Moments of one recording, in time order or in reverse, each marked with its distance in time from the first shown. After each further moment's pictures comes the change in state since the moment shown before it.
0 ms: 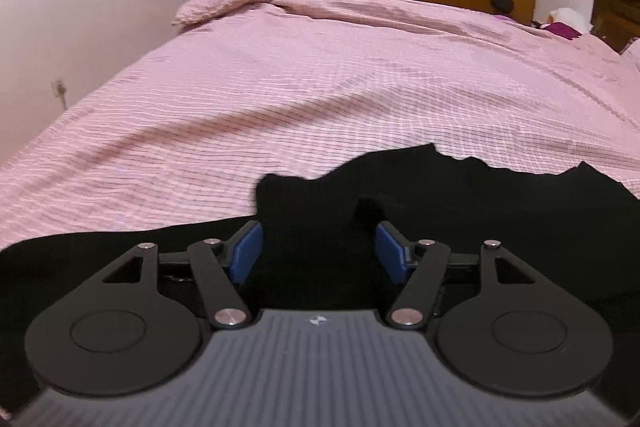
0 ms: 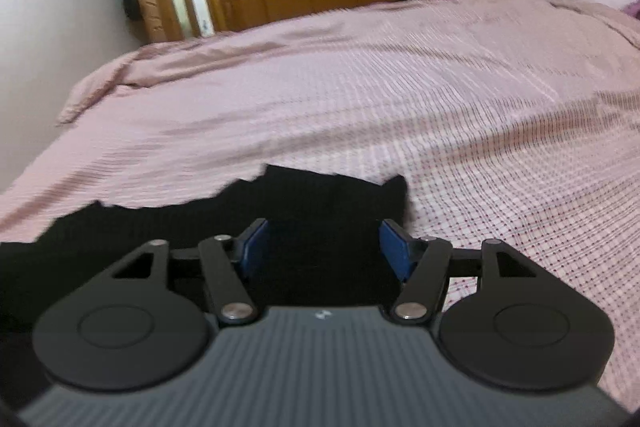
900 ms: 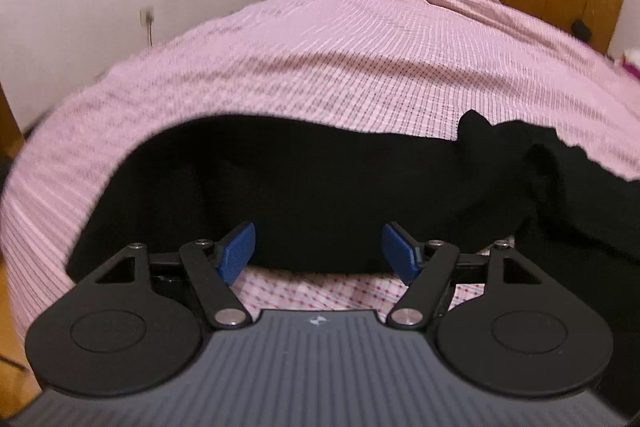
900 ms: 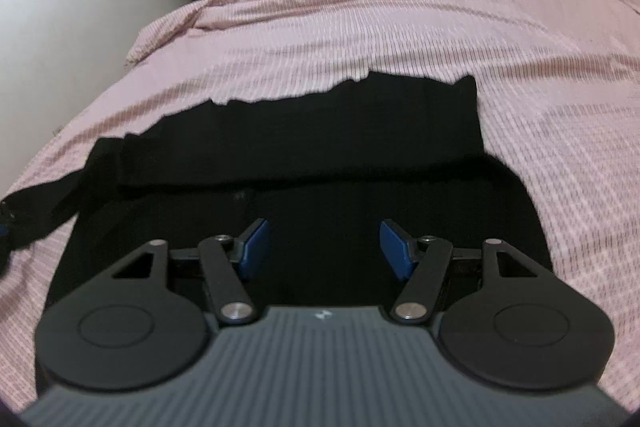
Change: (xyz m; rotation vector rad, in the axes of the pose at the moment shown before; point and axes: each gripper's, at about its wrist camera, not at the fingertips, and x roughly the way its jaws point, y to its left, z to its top) left arm -0.049 0.141 -0.074 -0.247 0.071 0.133; right arm -0.083 0.063 -0.087 -0.048 0.154 0.084
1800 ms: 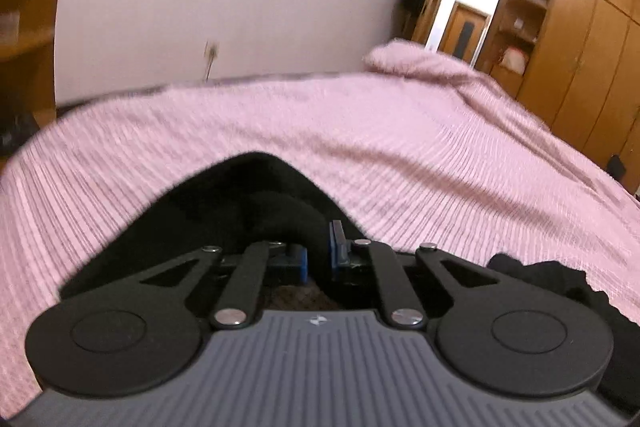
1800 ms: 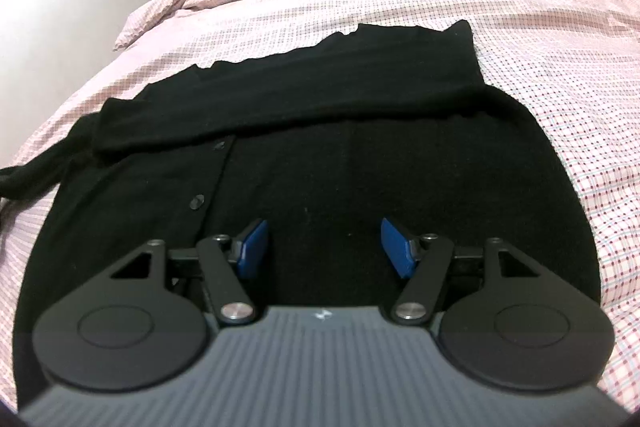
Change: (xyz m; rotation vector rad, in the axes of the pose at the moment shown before) left arm 0.013 0.018 0.013 -0.250 -0.301 0.089; right arm 0.016 -0.007 -0.027 0.030 0.027 0.000
